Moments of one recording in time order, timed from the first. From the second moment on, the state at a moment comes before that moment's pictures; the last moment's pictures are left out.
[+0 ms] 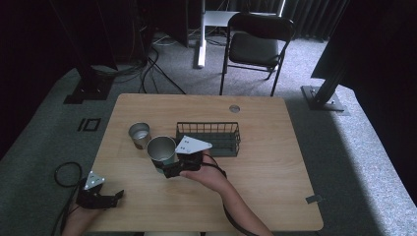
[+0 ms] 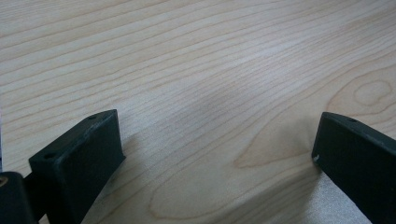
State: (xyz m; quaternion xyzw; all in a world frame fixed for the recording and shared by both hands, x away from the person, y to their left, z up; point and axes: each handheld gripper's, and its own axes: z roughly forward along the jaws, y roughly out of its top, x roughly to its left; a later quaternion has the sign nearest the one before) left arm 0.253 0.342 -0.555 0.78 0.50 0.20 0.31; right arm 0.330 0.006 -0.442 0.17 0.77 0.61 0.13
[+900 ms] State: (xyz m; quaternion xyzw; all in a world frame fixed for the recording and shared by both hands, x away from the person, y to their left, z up) left arm 0.253 0.342 -0.555 0.78 0.50 0.20 0.31; right arm 0.362 -0.059 -0.379 0.24 0.72 0.61 0.23
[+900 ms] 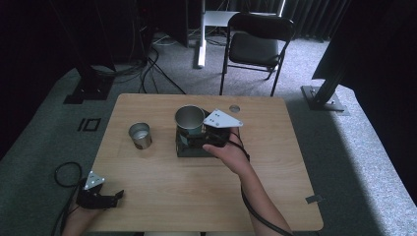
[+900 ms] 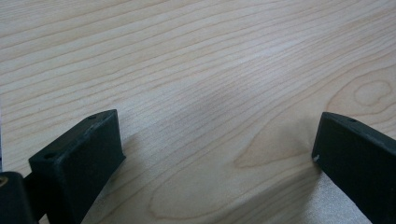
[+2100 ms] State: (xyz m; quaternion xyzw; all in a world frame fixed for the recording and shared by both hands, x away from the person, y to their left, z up) left arm 0.253 0.342 -0.555 0.78 0.50 0.20 0.31; right arm 0.404 -0.121 -0.445 0.45 0.65 0.50 0.36
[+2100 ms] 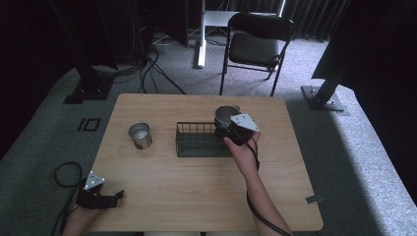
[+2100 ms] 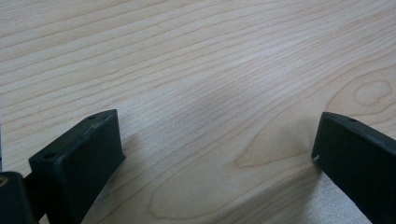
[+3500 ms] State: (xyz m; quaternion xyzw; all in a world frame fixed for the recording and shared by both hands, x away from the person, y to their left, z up) left arm 0.253 0.342 -0.556 0.78 0.50 0.20 0.31; right arm 0.401 -0.121 -0.476 0.45 0.67 0.50 0.32
